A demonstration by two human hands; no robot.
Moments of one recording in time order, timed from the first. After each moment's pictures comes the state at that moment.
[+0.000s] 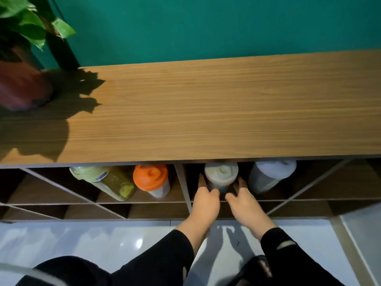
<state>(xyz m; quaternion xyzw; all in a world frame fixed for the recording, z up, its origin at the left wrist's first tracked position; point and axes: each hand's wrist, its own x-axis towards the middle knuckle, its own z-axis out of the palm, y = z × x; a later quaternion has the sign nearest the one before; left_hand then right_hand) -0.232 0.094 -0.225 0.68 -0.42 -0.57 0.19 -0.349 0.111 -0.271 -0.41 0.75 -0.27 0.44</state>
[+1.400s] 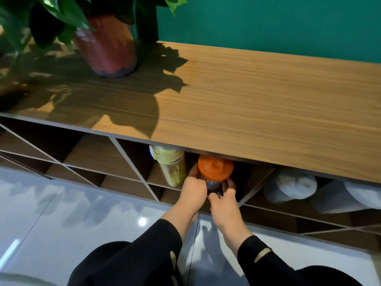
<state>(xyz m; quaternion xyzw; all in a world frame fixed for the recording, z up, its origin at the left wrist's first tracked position) -0.045 0.049 -0.237 0.64 -0.30 -0.63 0.33 -0.133 0.085 -0.265 -0.34 0.69 -0.35 0.54</state>
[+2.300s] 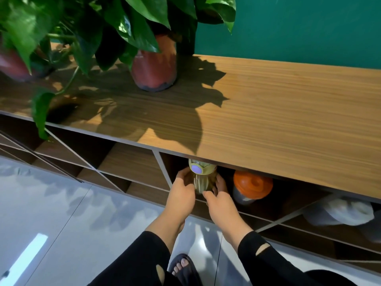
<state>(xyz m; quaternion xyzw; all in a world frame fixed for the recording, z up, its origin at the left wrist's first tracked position) 0.068 0.042 -0.224 0.69 -0.35 -0.52 0.36 -0.046 0.043 -0.260 -0.42 0.62 -0.31 0.58</state>
